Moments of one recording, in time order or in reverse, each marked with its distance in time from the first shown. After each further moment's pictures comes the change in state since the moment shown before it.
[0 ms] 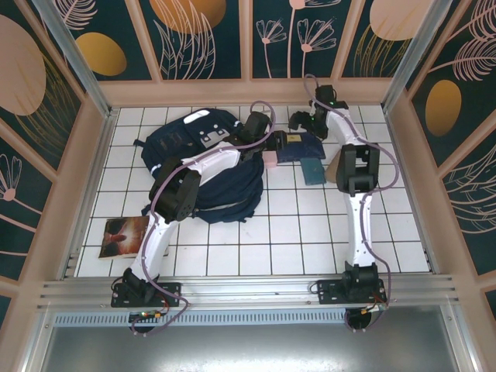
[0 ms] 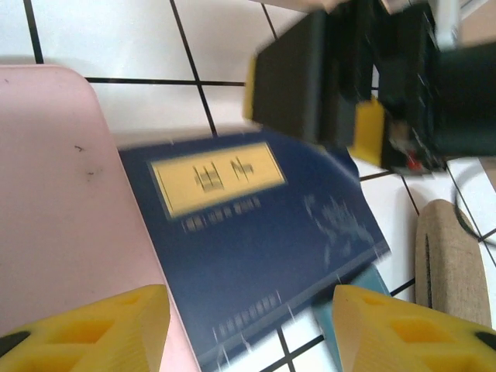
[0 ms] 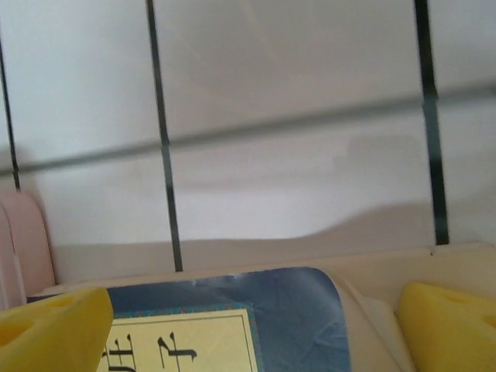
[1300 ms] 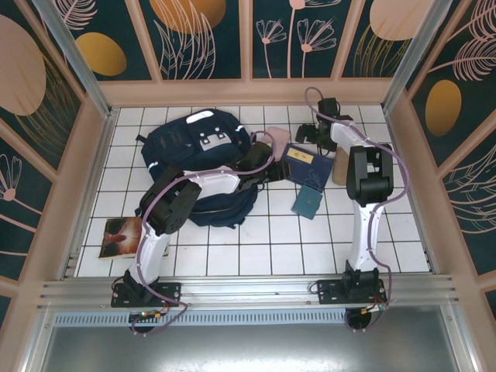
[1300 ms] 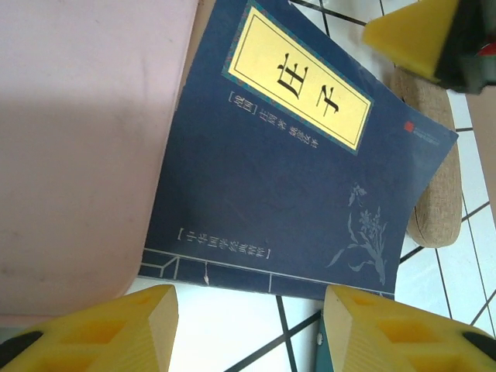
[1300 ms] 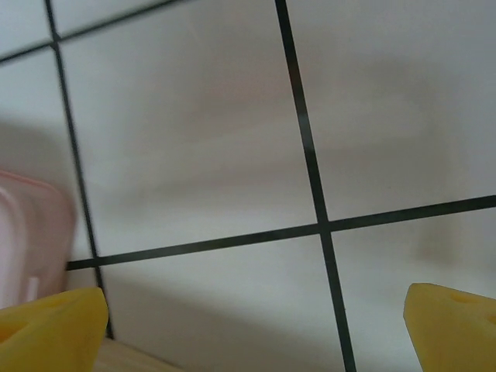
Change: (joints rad) left arm -0.115 -0.176 -0.430 0.171 0.056 -0.229; right arm 0.004 -0.250 -0.451 0.198 0.165 0.013
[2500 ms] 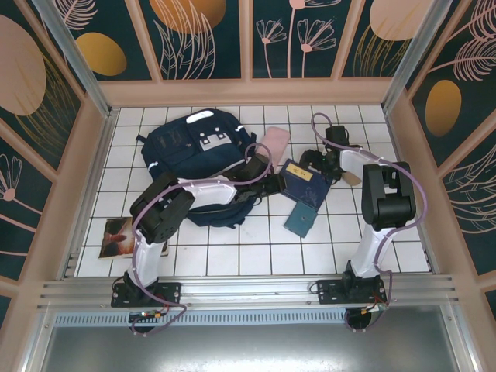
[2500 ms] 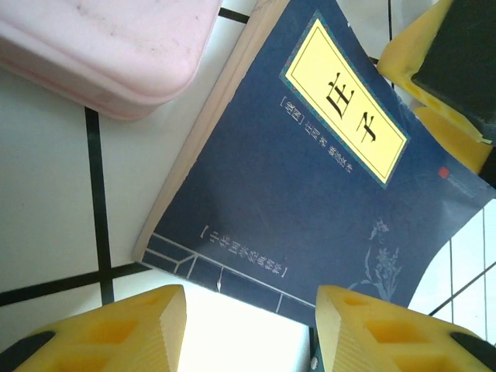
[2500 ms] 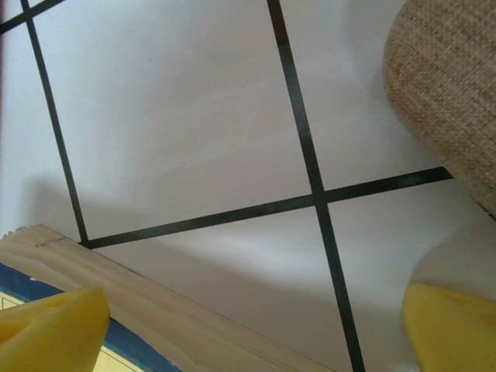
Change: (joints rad) left arm -0.055 -0.117 -0.162 -0.054 -0.027 -0.165; right arm -0.006 -0.354 -0.565 0.197 -0.068 0.074
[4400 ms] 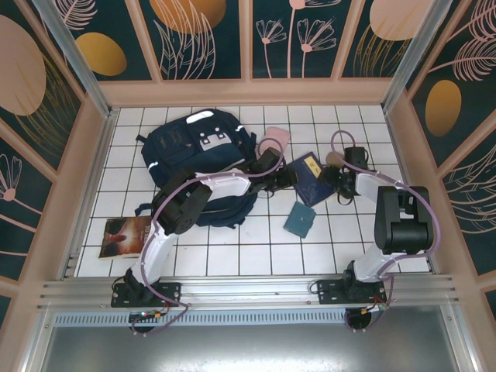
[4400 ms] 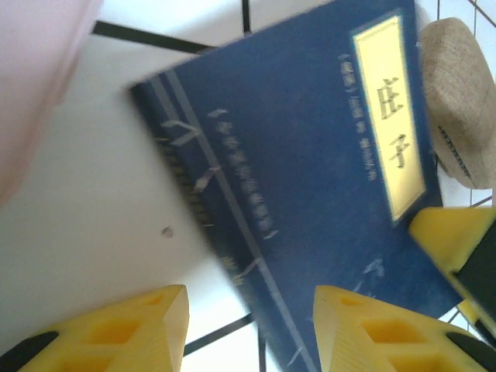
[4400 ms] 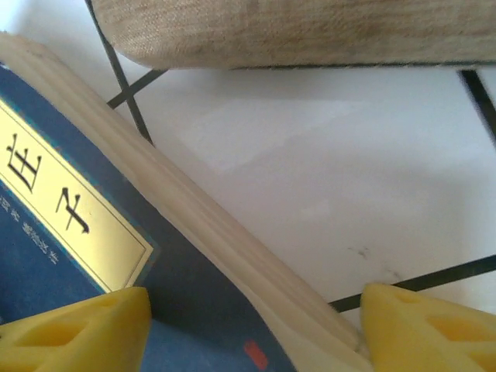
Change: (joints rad) left arm -0.003 0.217 0.278 -0.048 0.058 -0.025; right arm -0.104 -0.240 -0.348 0.154 -0.021 0.103
